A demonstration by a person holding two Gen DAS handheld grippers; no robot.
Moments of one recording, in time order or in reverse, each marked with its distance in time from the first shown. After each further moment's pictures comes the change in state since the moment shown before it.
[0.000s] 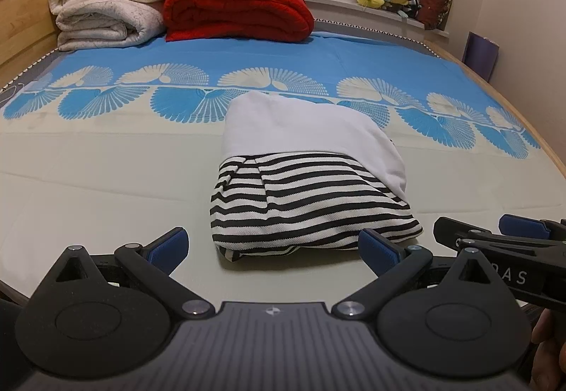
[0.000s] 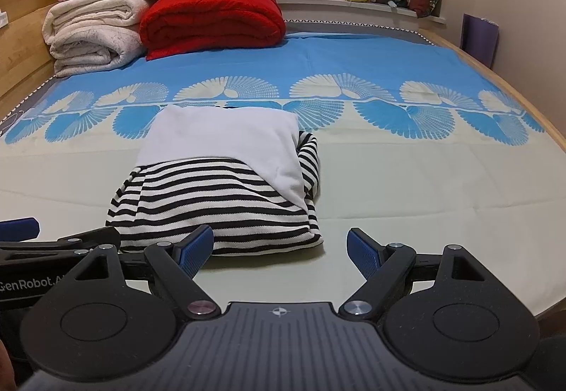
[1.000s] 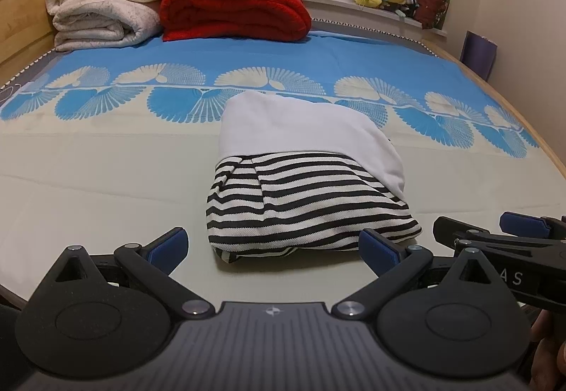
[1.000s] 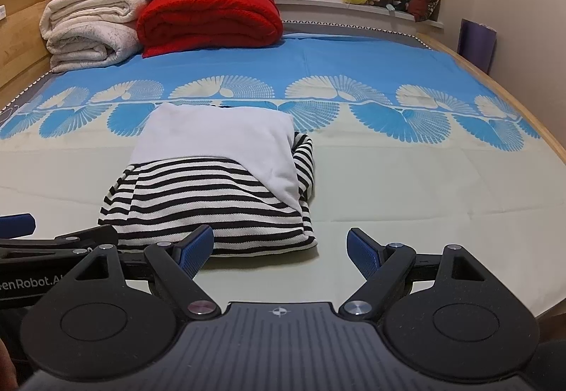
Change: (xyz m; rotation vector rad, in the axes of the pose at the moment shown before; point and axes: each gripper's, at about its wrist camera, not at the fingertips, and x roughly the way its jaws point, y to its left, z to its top) left arm 0.005 -0.004 -0.001 0.001 0.000 -0.005; right arm 0.004 -0.002 0.000 -0.022 -0.003 -0.023
